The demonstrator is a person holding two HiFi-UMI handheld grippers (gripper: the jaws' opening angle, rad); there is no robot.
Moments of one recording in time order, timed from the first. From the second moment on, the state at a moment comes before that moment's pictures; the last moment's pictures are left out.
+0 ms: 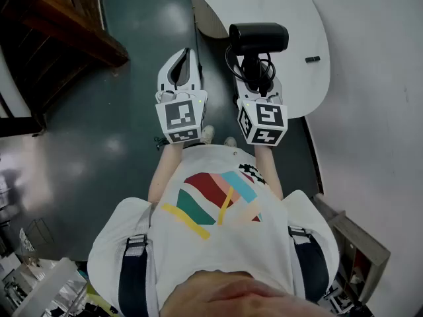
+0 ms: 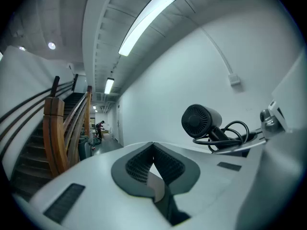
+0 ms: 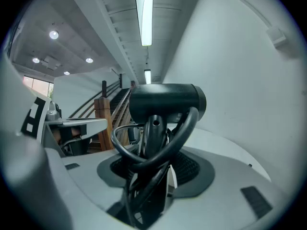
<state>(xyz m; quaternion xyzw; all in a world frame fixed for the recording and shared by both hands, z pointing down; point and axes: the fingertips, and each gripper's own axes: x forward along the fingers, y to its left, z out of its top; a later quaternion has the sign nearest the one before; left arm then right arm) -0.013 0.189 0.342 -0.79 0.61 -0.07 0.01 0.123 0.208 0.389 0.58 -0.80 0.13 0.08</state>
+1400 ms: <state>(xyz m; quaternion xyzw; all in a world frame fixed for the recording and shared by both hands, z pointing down) -0.104 0.178 0.343 -0.77 0.63 -0.03 0.00 0.074 0.200 0.385 0.59 -0.79 0.12 0.07</state>
